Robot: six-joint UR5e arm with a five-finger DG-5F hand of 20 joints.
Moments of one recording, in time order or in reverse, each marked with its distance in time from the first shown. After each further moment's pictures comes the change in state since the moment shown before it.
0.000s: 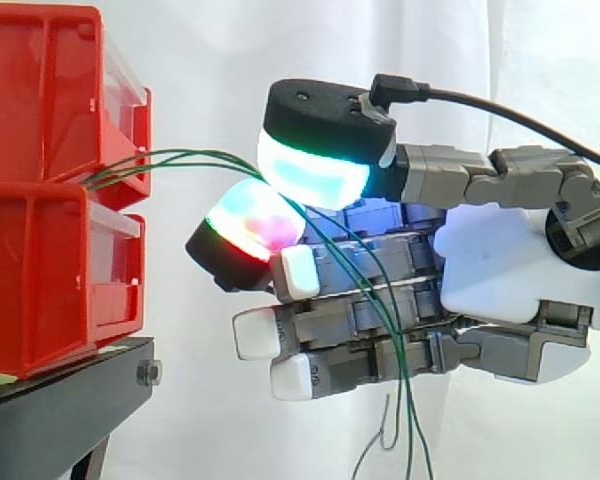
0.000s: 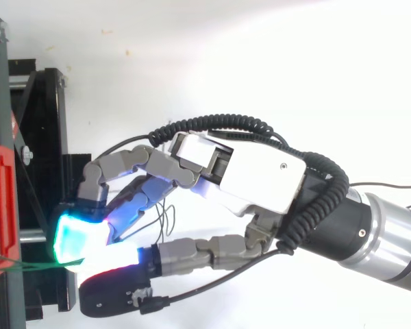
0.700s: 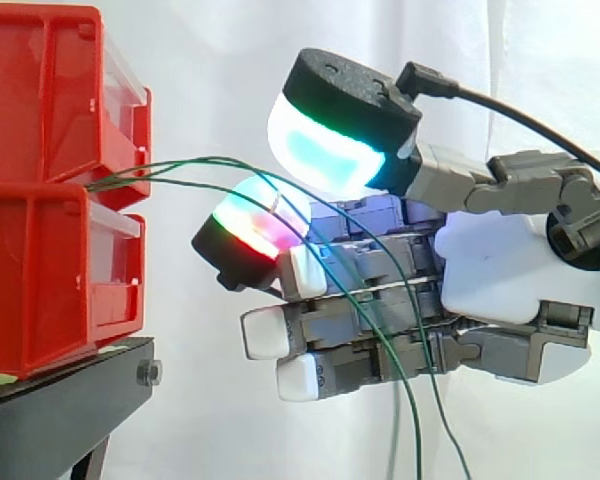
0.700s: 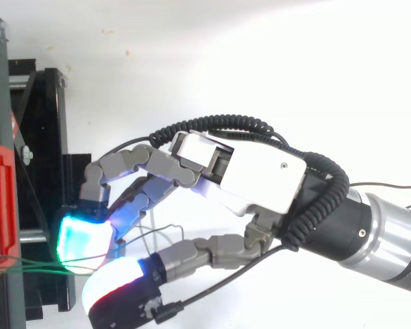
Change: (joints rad) arm 0.001 0.000 0.000 0.000 0.004 0.002
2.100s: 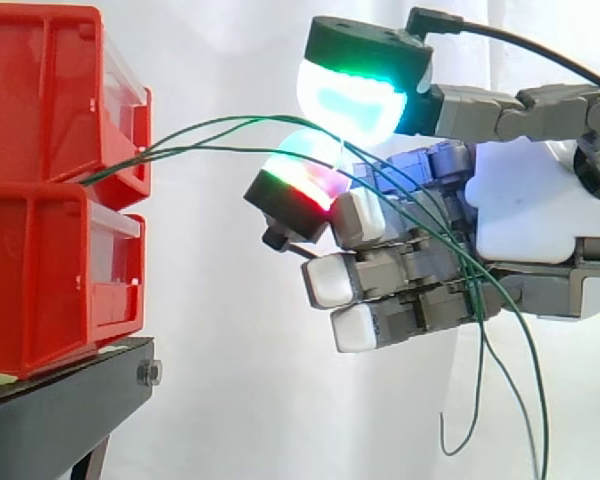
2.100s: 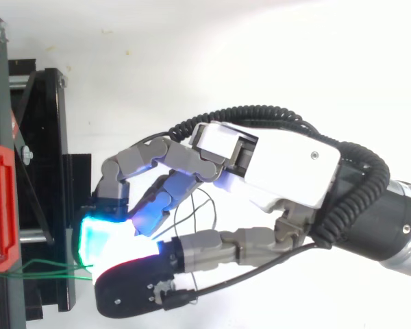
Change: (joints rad) arm -0.005 0.076 0.001 -0.185 -0.023 0.059
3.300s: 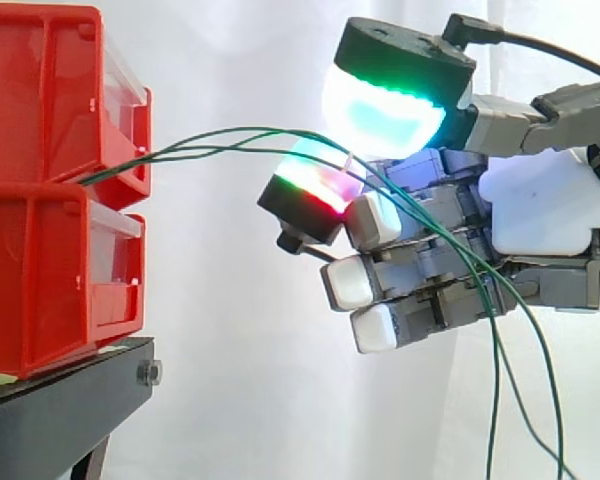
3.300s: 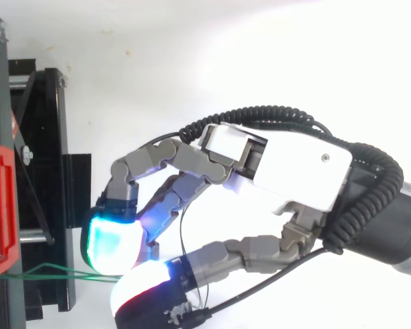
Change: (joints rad) arm 0.005 0.017 -0.001 -0.052 0.008 -0.006
